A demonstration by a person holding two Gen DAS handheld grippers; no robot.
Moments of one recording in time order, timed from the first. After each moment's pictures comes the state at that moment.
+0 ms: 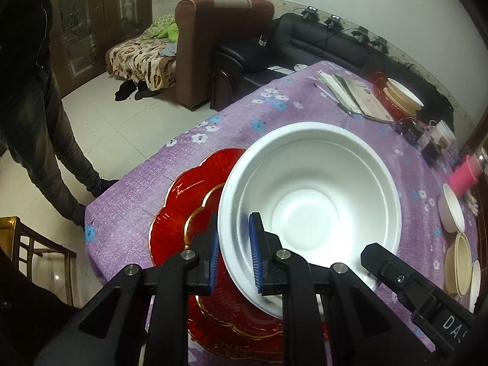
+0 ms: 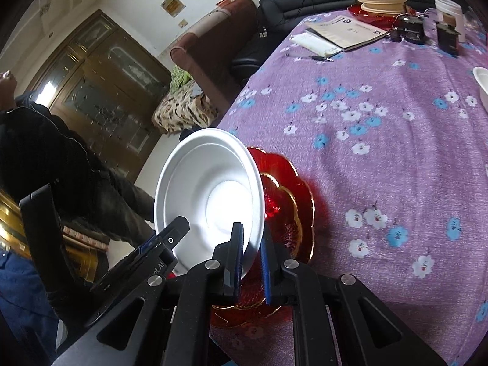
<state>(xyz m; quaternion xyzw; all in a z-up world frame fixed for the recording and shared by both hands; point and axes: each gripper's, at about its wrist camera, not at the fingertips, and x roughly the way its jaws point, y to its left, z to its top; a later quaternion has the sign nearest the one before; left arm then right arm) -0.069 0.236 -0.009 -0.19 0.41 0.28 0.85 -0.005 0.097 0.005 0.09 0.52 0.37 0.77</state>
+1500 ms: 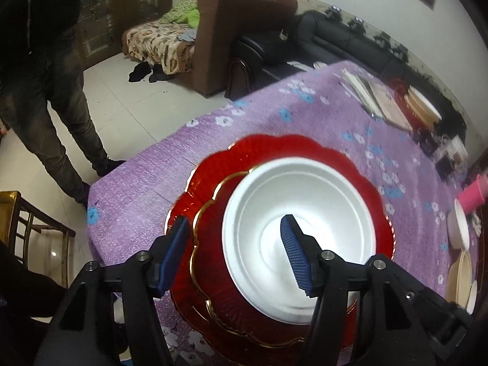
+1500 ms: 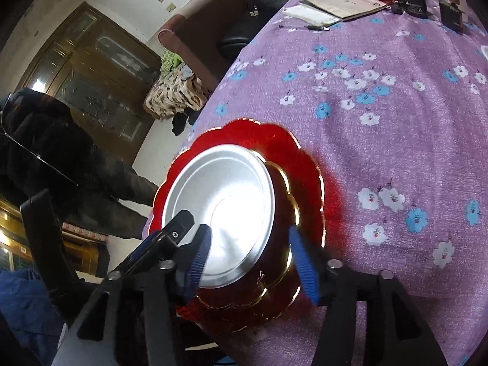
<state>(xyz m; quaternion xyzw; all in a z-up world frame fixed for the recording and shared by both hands) -0.083 0.253 -0.021 -0.24 0.41 0.31 0.82 -0.002 0.104 -0.014 0.09 0.56 0.35 0.75</state>
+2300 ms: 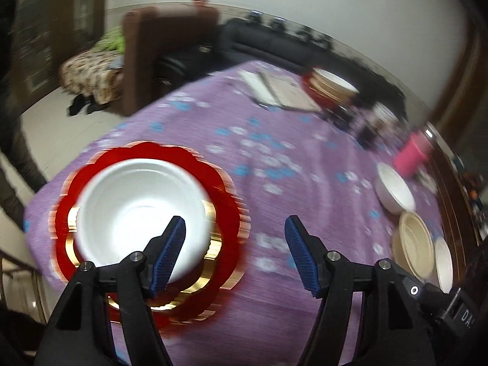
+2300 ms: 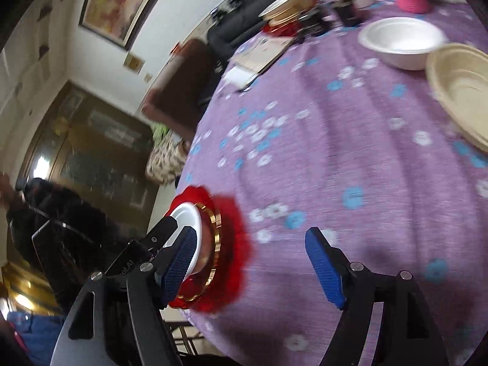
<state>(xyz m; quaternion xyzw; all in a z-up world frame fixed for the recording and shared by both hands) -0.037 0.134 0.014 -0.19 0.38 0.16 0.89 0.005 -0.069 0.003 0.25 0.50 0.28 0.78</state>
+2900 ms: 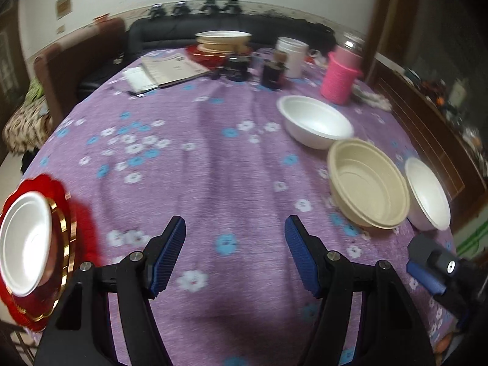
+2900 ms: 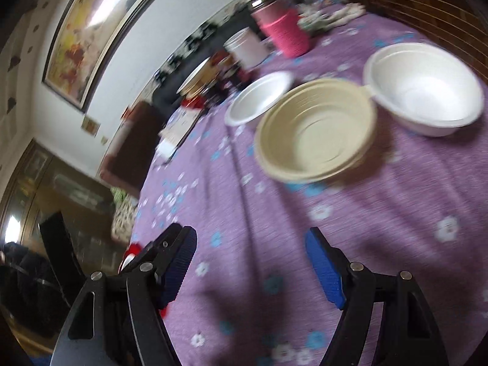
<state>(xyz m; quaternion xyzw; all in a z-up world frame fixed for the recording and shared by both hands) 0.019 -0.008 0.003 -0.05 0.42 0.02 0.90 -0.012 -0.224 0.002 0.30 0.44 0.12 0.84</state>
